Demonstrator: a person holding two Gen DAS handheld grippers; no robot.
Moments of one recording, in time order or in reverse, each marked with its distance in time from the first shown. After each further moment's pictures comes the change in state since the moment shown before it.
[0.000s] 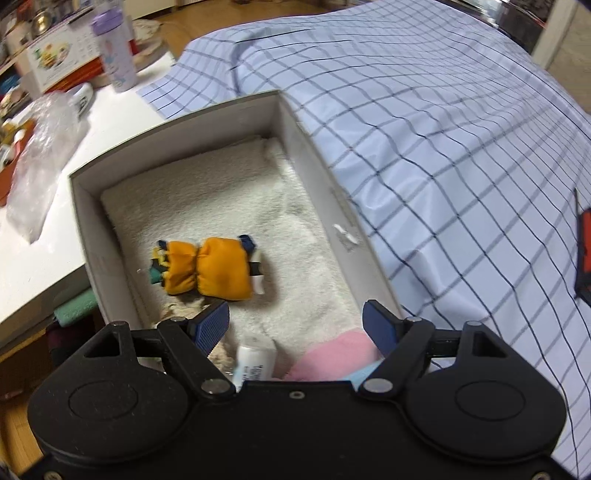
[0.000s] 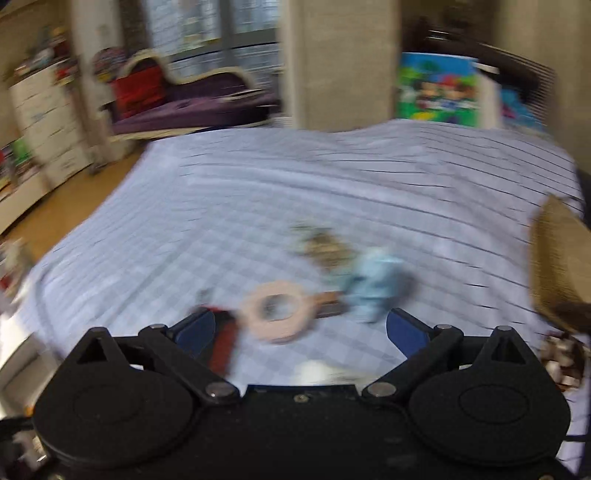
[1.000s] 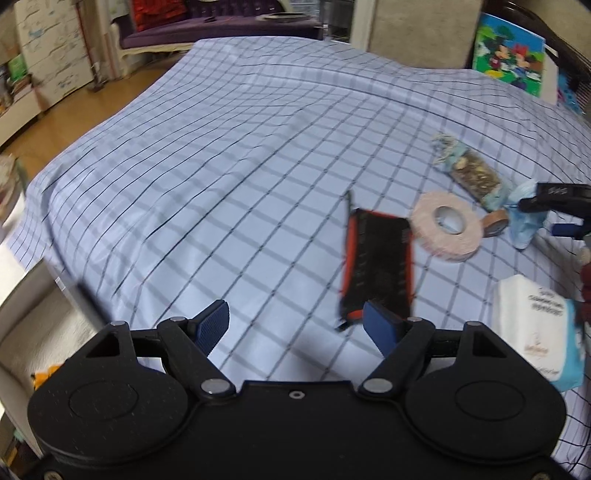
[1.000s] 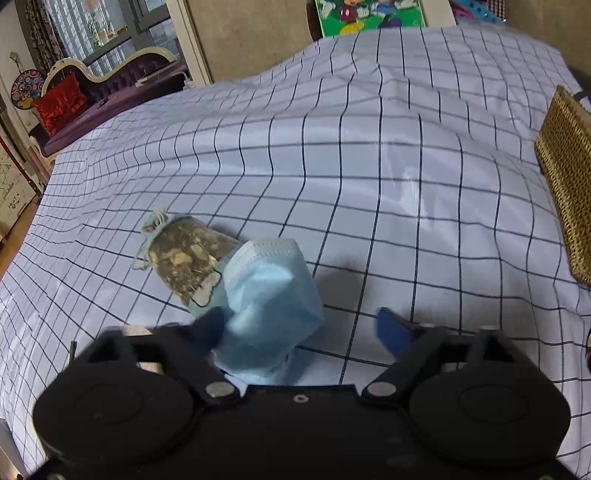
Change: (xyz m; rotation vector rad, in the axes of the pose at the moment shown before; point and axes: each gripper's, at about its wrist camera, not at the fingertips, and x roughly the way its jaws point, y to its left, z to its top) left arm -0.067 -0.208 0.017 0.383 -0.125 -0.218; right arm 0.190 -0.098 0.015 0.213 0.155 -0.024
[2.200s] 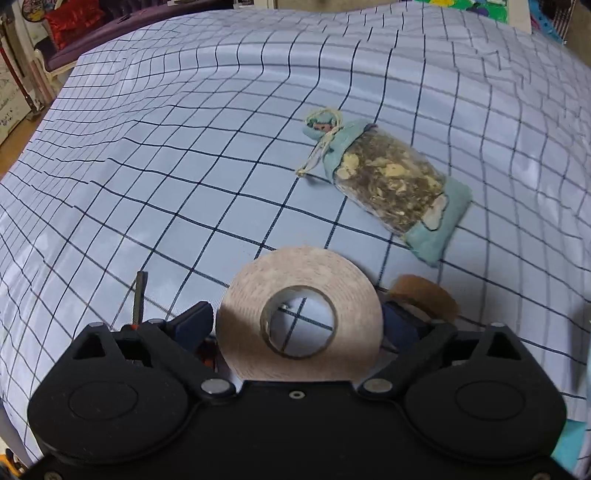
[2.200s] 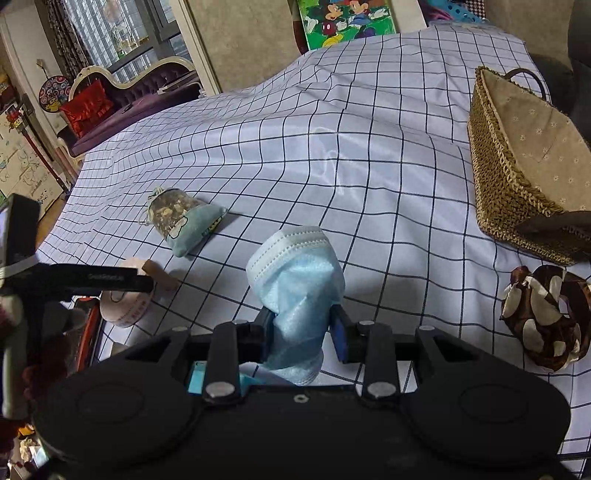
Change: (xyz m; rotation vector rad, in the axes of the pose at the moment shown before) left arm 0.136 -0.169 0.082 0.172 0.119 -0.016; right arm -0.093 -0.102 -0.057 -0.021 -0.027 0.089
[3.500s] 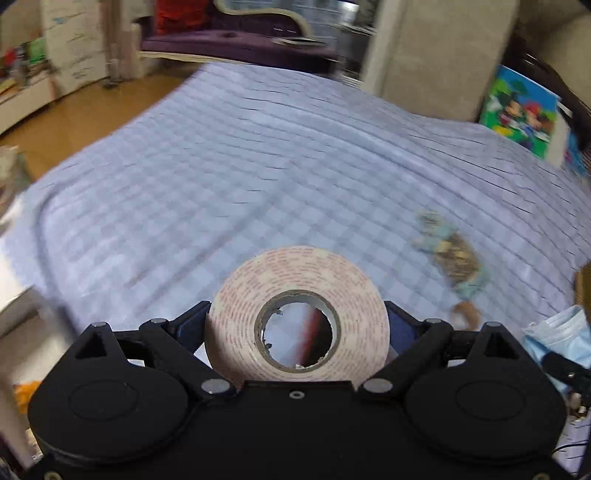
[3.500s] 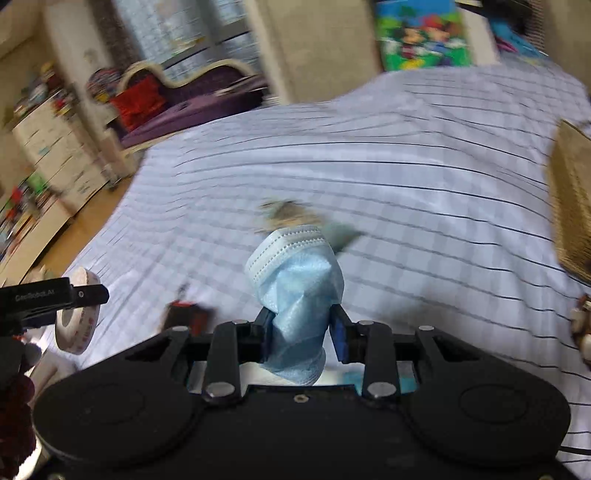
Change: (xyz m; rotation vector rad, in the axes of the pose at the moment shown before) left arm -0.143 0.143 -0.067 -0.309 -0.189 0.005; right arm -0.038 0.126 0.001 -0.113 -0.026 0.136
